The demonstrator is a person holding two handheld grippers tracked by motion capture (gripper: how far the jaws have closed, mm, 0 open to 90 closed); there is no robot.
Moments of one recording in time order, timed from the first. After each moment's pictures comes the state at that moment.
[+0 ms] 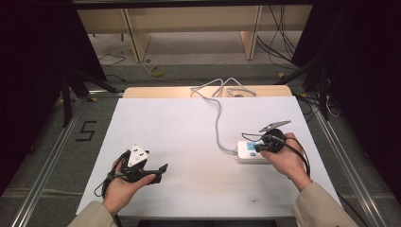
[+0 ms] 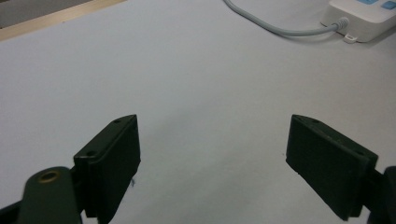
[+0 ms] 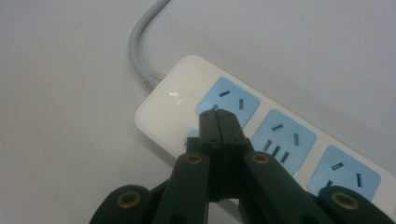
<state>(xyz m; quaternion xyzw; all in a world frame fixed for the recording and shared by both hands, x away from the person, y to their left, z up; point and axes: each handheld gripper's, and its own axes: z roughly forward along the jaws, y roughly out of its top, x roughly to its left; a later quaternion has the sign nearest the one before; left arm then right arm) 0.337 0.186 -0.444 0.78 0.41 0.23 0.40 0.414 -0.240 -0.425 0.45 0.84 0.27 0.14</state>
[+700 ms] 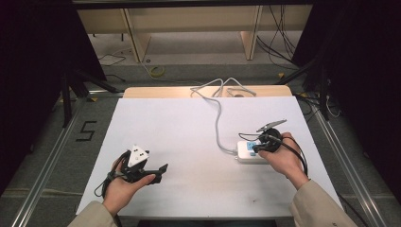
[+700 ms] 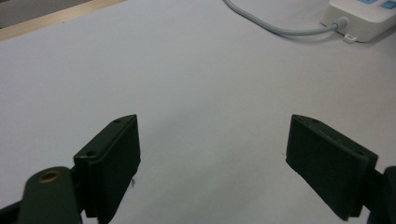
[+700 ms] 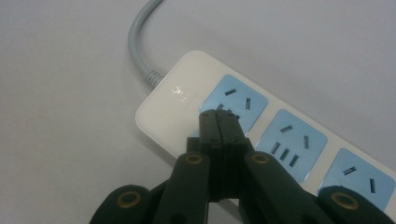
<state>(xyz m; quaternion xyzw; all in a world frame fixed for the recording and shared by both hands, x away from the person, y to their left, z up) 0.337 0.186 -0.444 0.78 0.41 0.23 0.40 0.419 -0.234 -0.428 0.45 0.85 0.26 0.13</state>
